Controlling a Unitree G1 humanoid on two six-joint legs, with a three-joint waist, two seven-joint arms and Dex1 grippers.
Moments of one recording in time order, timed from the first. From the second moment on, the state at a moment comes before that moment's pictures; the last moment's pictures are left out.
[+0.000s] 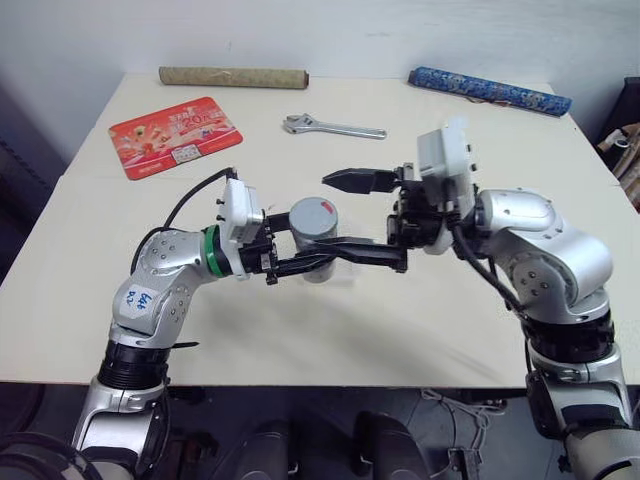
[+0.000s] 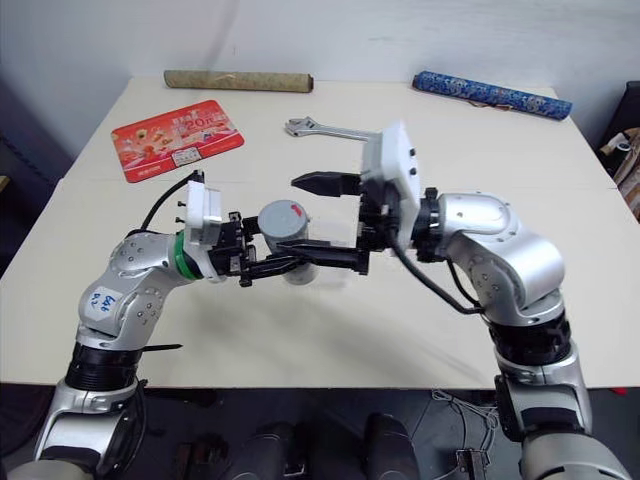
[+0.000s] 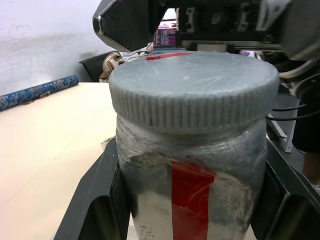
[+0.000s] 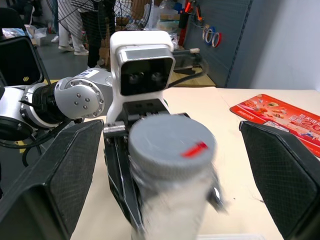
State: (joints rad) left arm -0.55 0.48 -0.04 -0.19 -0.53 0.38 -0.97; right arm -0.76 -0.51 0.09 -0.35 0.69 0.66 0.92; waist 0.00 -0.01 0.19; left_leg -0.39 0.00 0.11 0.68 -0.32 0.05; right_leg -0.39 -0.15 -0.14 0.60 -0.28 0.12
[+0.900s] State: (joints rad) left arm -0.55 0.47 -0.06 -0.15 -0.49 0.36 -0.99; right arm -0.76 -0.51 0.13 -0.26 0.59 0.63 0.93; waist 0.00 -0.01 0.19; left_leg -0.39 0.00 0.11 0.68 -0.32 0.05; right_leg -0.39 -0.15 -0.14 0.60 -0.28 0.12
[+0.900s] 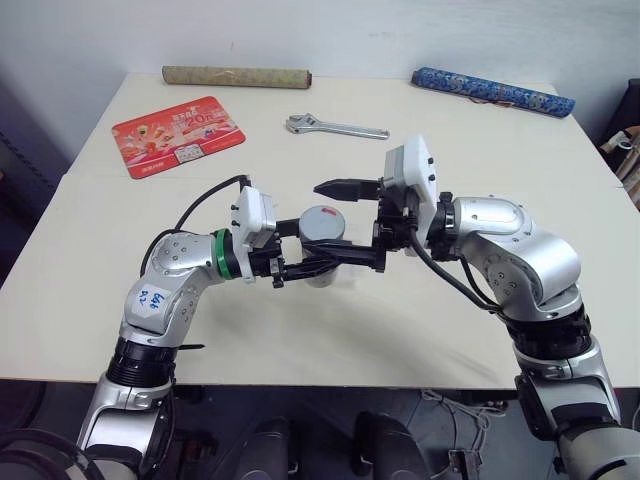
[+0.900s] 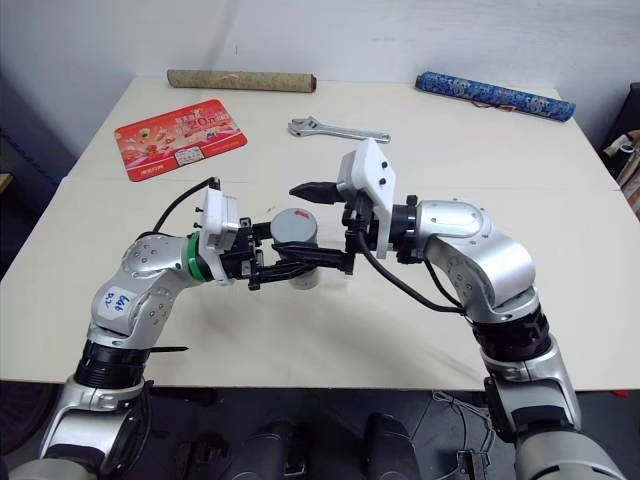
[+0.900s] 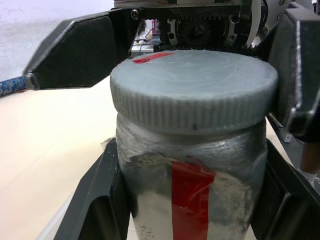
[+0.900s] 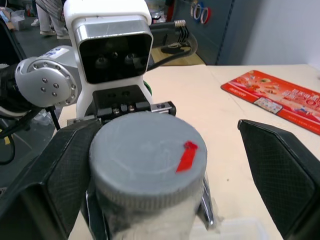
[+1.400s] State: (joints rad) left arm -0.54 0.47 -0.06 -0.15 -0.48 0.33 -1.00; right arm -0.65 -0.61 0.00 -0.24 0.68 0.64 1.03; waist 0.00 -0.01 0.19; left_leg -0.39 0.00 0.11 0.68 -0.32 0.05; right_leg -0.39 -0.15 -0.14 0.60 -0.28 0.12
